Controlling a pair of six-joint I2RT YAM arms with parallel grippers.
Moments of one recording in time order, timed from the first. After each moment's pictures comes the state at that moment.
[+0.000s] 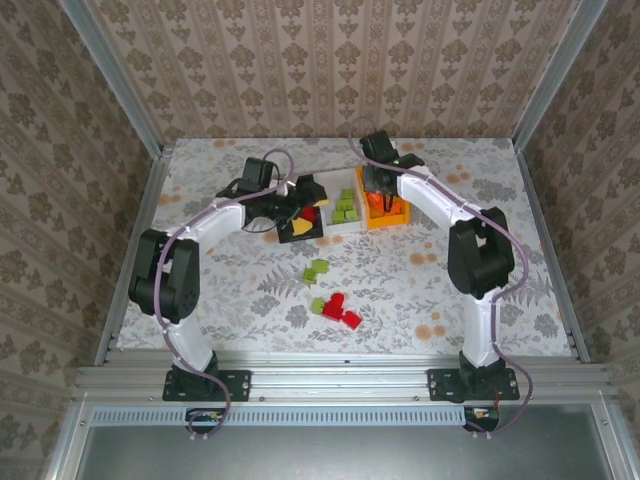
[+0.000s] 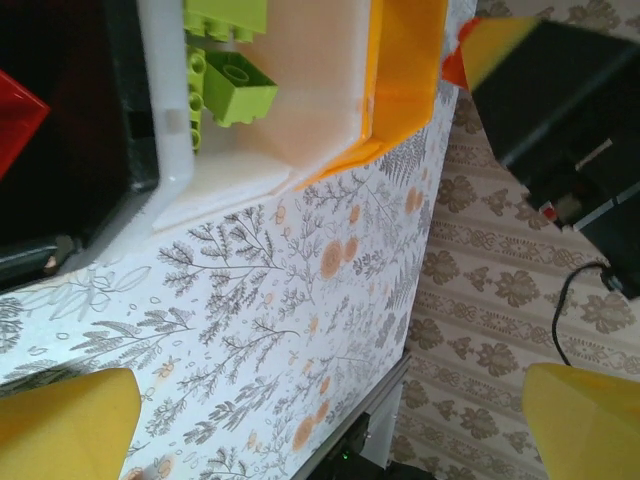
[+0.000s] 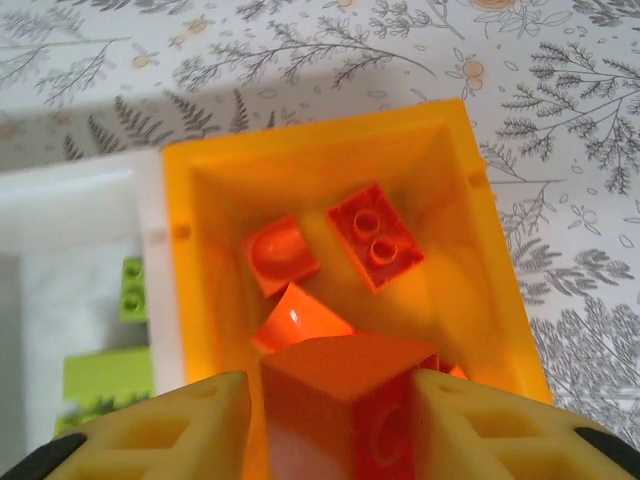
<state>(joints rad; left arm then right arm) -0.39 1.79 1.25 -0.28 0.82 -0.90 0.38 2.07 1.78 -0.66 0.31 0.35</state>
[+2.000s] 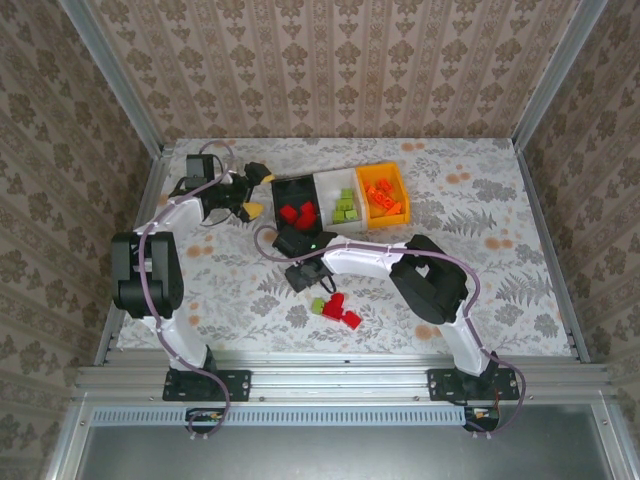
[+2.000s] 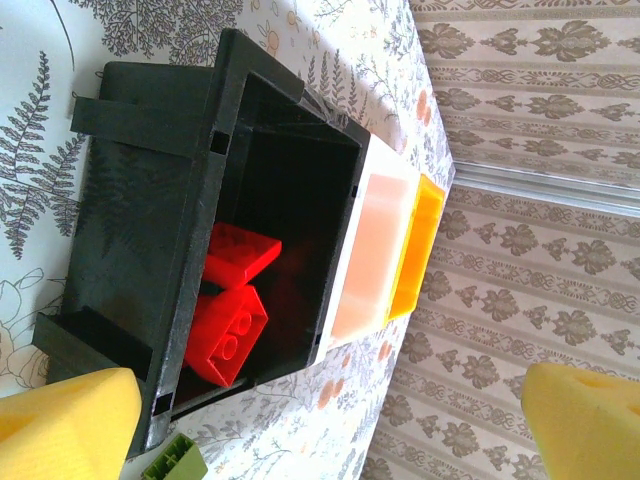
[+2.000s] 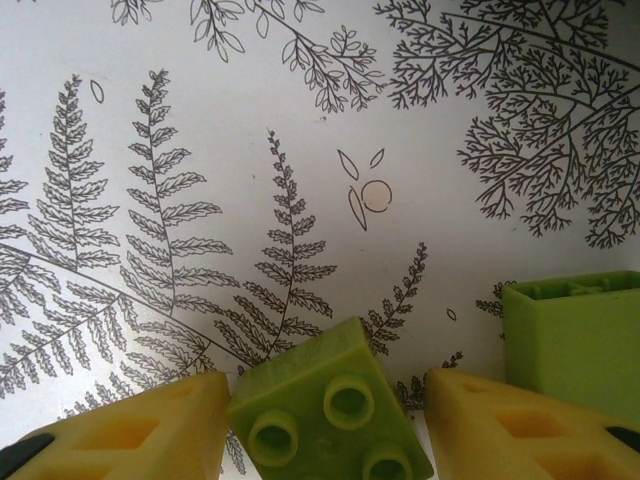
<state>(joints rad) -0.08 1.78 1.22 -0.20 0.82 -0.98 0.93 2.13 1.54 -0.63 0.14 0.32</state>
